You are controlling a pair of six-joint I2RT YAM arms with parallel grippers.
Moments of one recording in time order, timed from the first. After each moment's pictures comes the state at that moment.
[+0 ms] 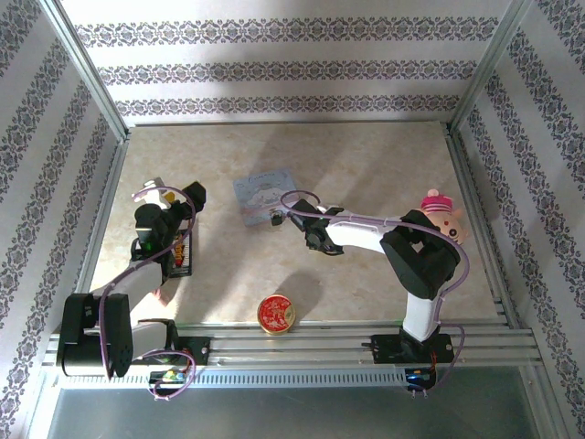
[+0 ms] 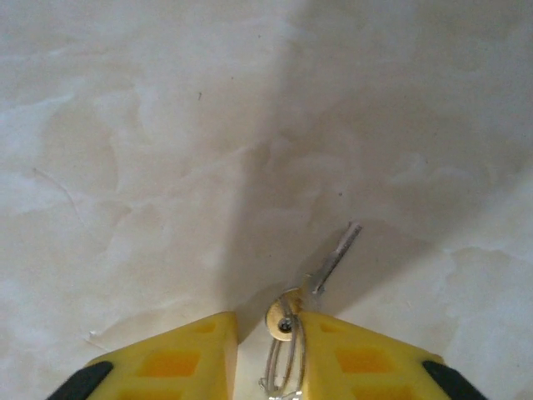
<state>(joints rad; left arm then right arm) 0.05 1.20 0.38 0.66 0.12 -0.58 0.73 1.85 1.09 -0.58 0.37 0.89</state>
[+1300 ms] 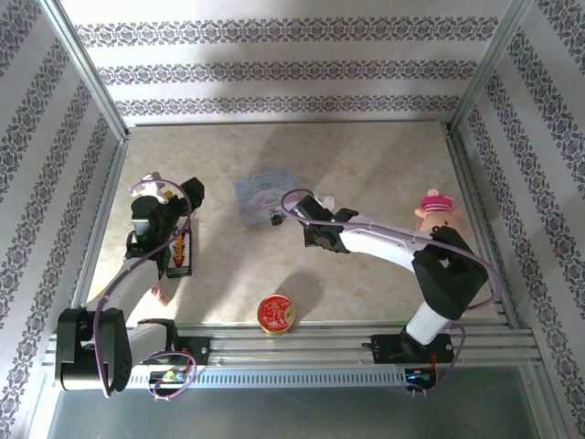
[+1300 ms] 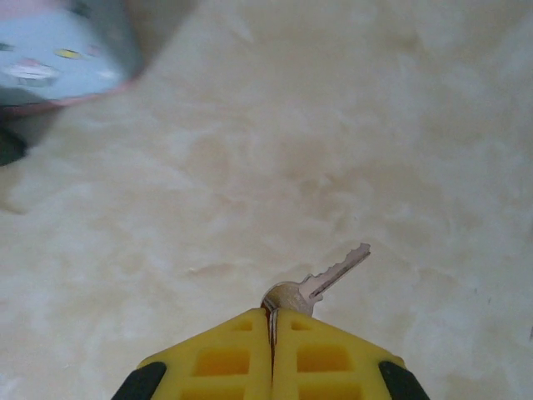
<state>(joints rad) 0.05 1.12 0.48 0.41 0.12 -0.59 0.78 1.63 1.04 -0.53 0.37 0.64</state>
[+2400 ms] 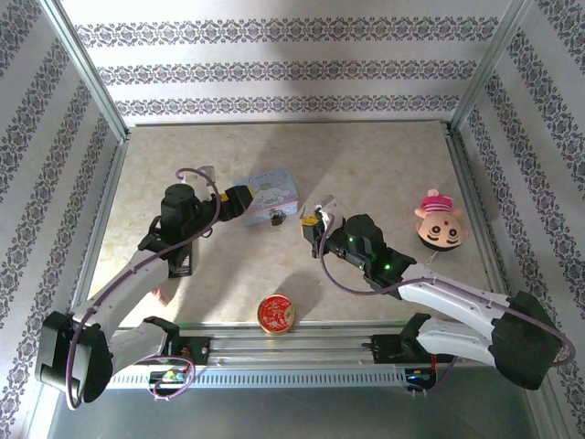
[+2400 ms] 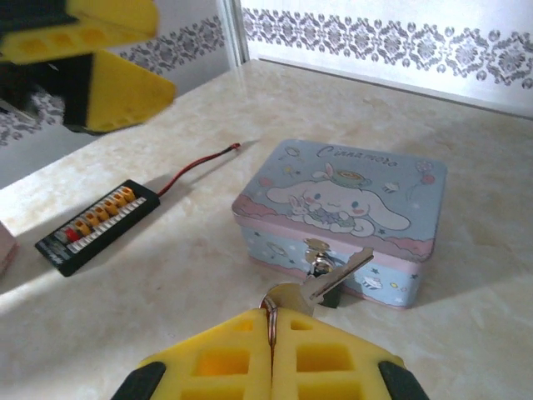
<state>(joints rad) -0.31 1.10 0.67 0.13 0.35 -0.71 0.78 1.08 0.55 0.27 -0.05 0.15</state>
